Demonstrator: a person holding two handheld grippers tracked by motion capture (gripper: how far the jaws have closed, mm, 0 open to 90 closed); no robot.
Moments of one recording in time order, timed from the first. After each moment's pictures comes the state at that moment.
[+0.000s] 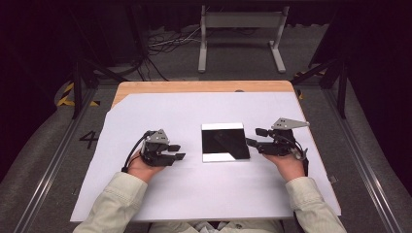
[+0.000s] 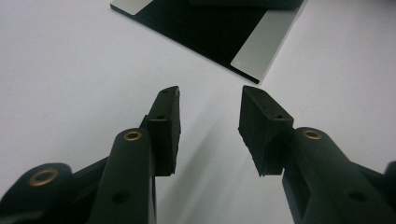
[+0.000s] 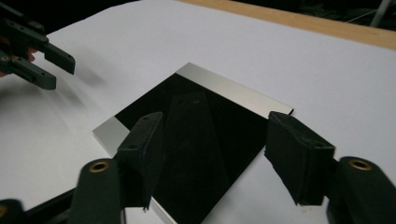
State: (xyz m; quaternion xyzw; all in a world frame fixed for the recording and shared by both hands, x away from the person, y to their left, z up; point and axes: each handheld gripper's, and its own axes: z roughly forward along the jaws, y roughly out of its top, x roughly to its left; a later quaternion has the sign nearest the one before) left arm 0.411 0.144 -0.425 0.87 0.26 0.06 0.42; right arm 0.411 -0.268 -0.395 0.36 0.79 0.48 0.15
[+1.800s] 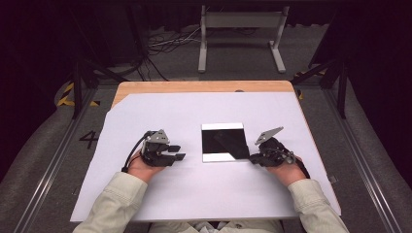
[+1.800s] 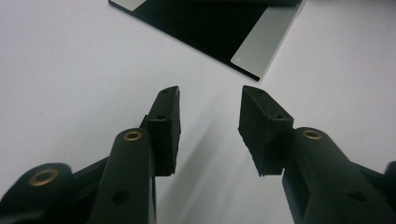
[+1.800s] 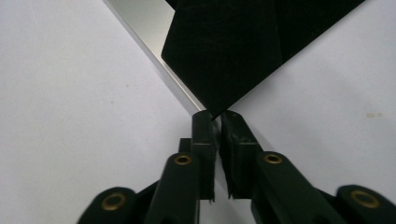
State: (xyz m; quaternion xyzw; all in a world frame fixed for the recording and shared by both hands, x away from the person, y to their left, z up) left arm 0.412 0.144 -0.427 0.87 0.26 0.06 0.42; right arm 0.406 -0.250 -0.422 0.31 0.91 0.27 0.08
